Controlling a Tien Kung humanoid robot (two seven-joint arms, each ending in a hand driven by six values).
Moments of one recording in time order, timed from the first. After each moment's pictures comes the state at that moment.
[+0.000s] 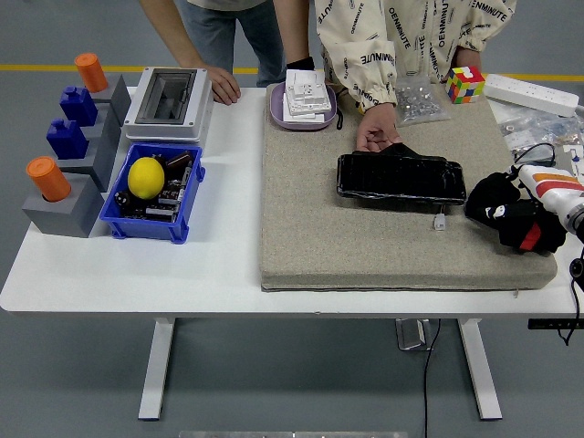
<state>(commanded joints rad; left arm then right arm) 0.00 0.14 -1.48 -0.18 1.25 0.03 0.17 0.59 -0.38 0.99 0.75 -2.07 -0.08 0.04</state>
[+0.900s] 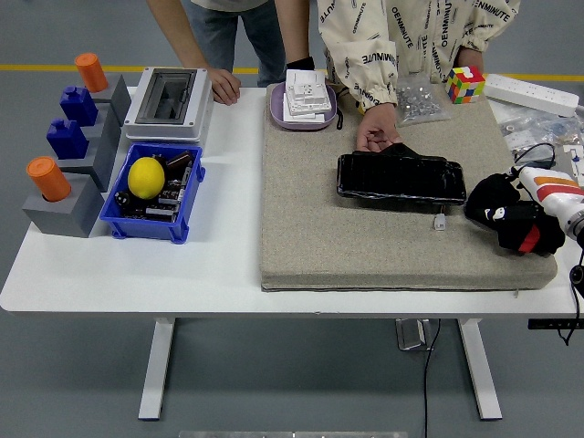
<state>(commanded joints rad) 0.00 0.15 -1.47 -0.18 1.24 0.03 0.17 0.57 -0.38 0.99 0.73 -2.04 -0.12 0.07</state>
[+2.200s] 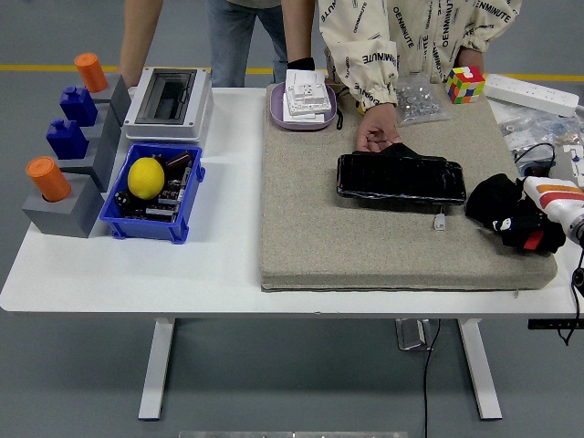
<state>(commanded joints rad) -0.01 0.14 -1.47 -0.18 1.24 0.03 0.17 0.59 -0.38 0.95 0.69 -2.10 -0.09 0.04</state>
